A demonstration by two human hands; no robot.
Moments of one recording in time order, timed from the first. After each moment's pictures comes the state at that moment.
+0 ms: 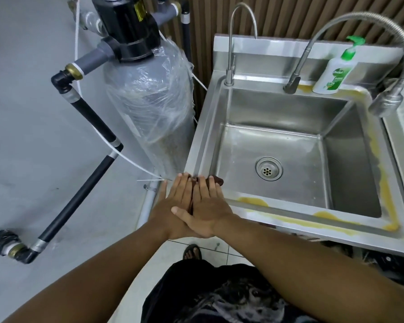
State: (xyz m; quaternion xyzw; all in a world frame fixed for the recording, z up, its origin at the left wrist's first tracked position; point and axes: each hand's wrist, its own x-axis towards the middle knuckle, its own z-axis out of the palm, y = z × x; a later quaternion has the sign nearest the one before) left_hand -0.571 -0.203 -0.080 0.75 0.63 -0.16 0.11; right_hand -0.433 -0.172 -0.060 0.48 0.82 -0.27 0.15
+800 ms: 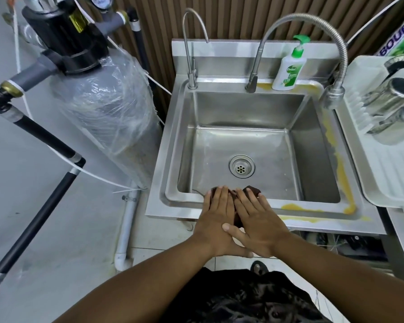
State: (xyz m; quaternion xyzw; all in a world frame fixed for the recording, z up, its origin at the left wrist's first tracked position) left_hand -0.403 -0.196 -0.087 0.82 0.54 -0.10 0.17; right_hand -0.247 -0.190 -0.061 0.51 0.82 -0.21 0.13
